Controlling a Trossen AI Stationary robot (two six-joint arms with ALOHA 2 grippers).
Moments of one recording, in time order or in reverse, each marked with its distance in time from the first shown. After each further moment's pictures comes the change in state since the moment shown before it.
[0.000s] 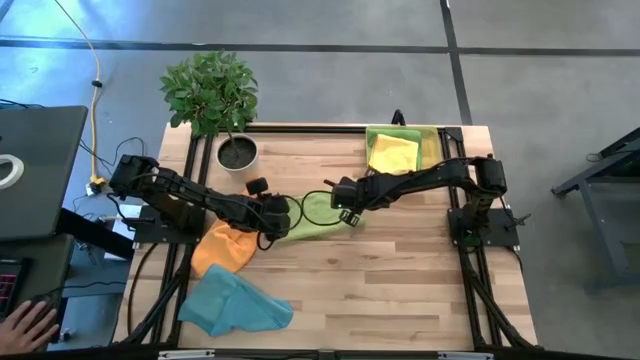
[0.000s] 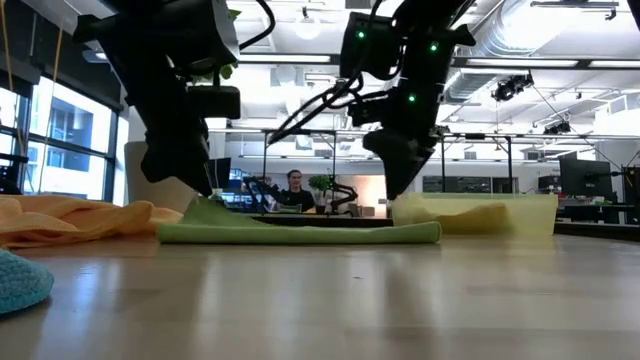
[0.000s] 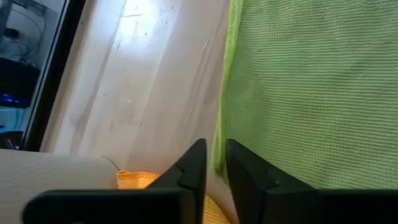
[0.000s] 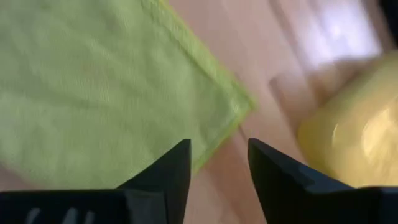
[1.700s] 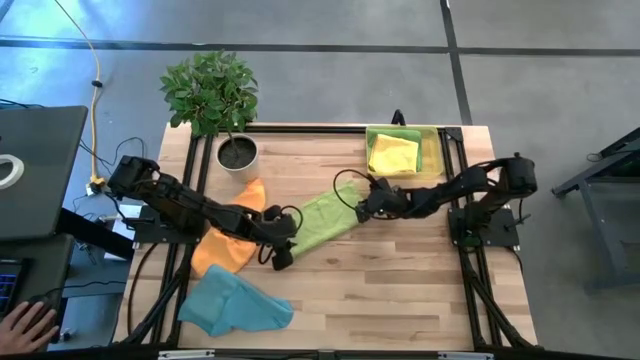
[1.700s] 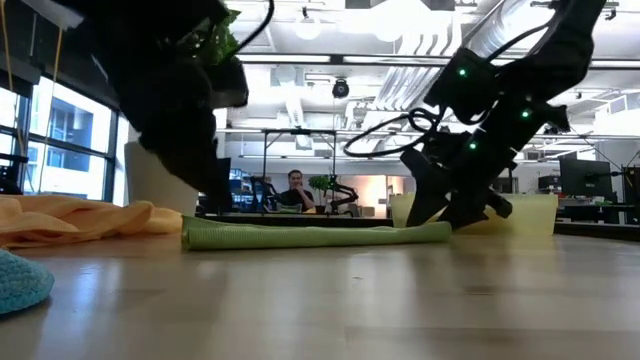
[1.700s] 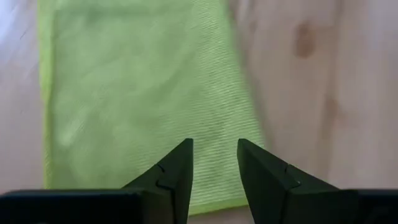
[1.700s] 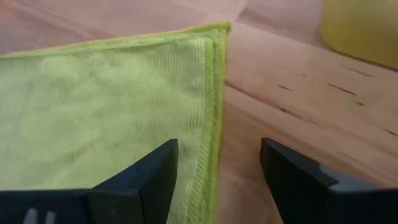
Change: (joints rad) left arm -0.094 -0.002 -0.097 0.464 0.450 -0.149; right arm -0.033 -0.215 -0.716 0.934 -0.042 0.462
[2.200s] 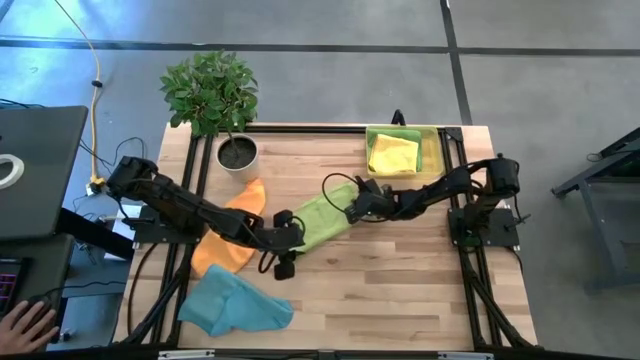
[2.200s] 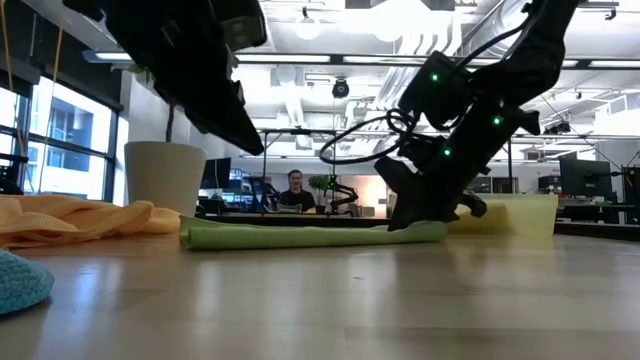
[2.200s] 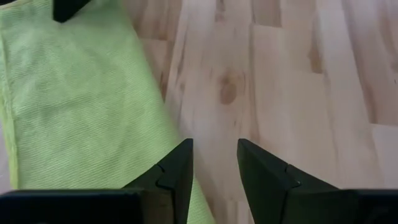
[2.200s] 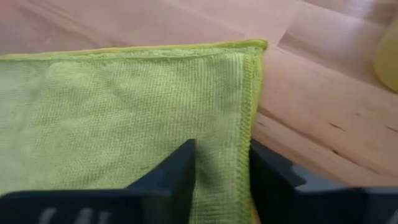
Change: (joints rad) left arm -0.071 -0.006 0.140 -0.032 -0.007 0.149; right arm 0.036 0.156 0.119 -0.009 0.051 -0.059
